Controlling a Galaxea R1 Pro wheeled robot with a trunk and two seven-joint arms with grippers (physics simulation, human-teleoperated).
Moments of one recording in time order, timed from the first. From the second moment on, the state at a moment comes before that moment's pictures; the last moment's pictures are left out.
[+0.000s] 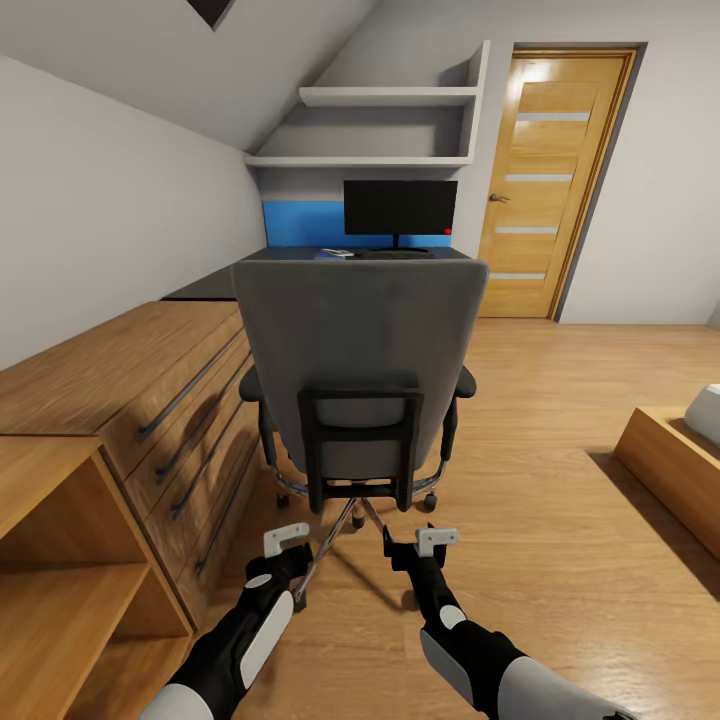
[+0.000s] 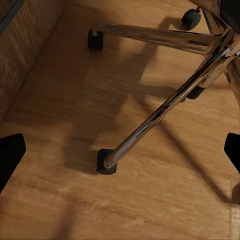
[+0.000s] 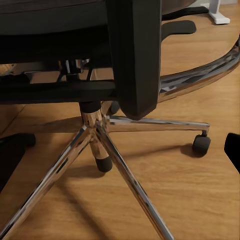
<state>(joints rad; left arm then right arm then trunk) -0.49 -0.11 -0.28 -0.78 0.41 0.18 0.44 -0.64 0.08 0.87 -0.37 -0.68 -0.53 -0.24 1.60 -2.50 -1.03</state>
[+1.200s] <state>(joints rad) -0.49 -0.11 -0.28 -0.77 0.42 0.18 0.44 -0.64 0.08 0.87 -0.37 -0.68 -0.53 -0.24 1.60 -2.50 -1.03</state>
